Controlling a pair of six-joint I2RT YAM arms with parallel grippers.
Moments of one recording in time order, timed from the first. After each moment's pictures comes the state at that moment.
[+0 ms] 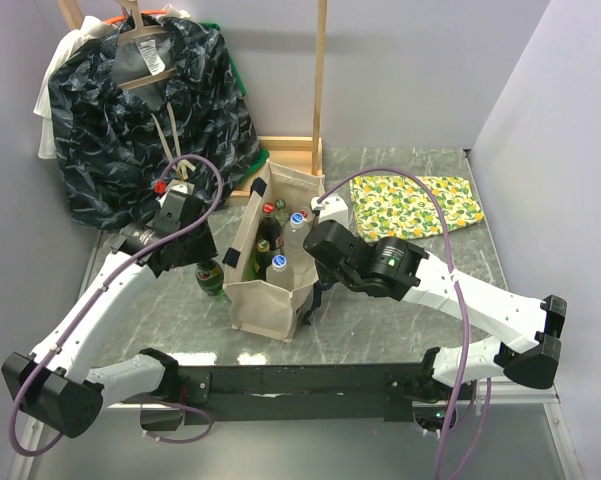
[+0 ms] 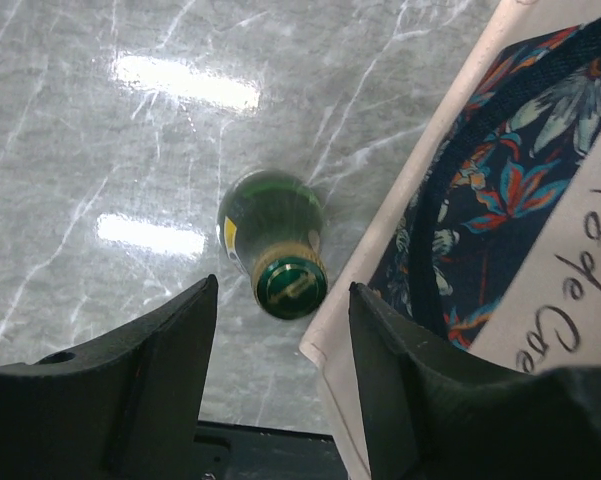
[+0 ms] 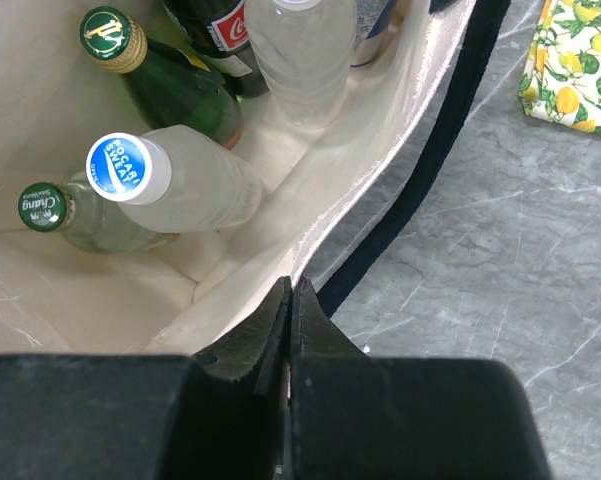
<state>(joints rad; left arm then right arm) -0.42 1.11 1.14 -0.97 -0.29 -0.63 1.10 1.30 1.36 -0.94 0.51 0.57</state>
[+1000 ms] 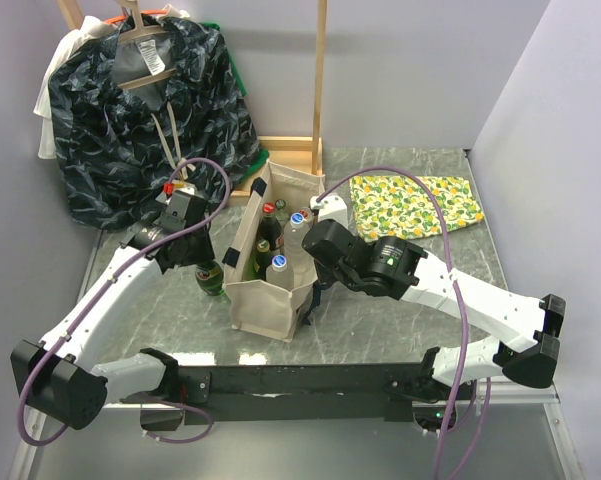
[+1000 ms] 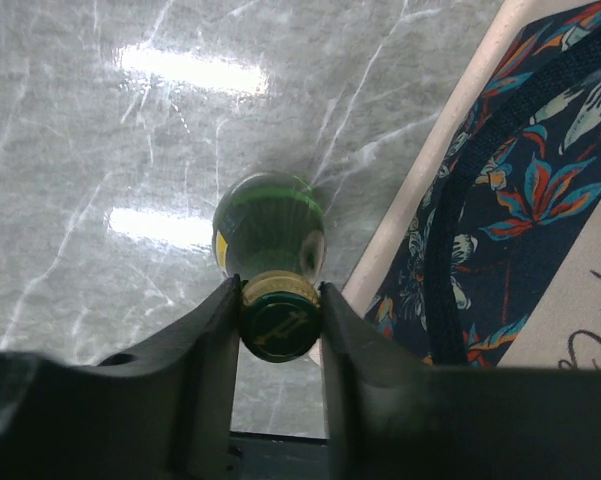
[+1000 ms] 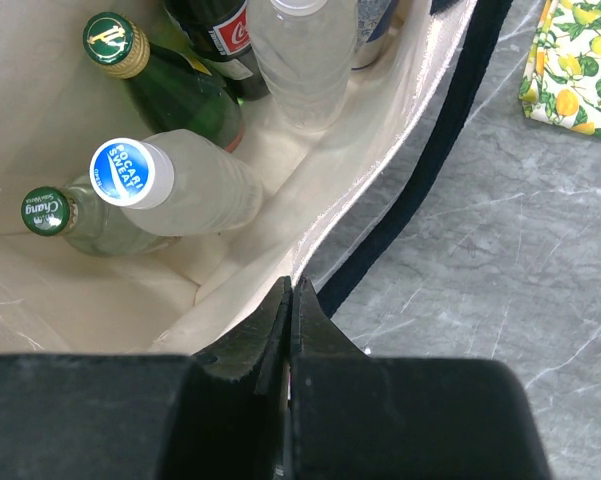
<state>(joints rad) -0.40 1.16 1.10 -0.92 -0.25 -0.58 1.10 1.31 1.37 -0.94 0.51 0.57</state>
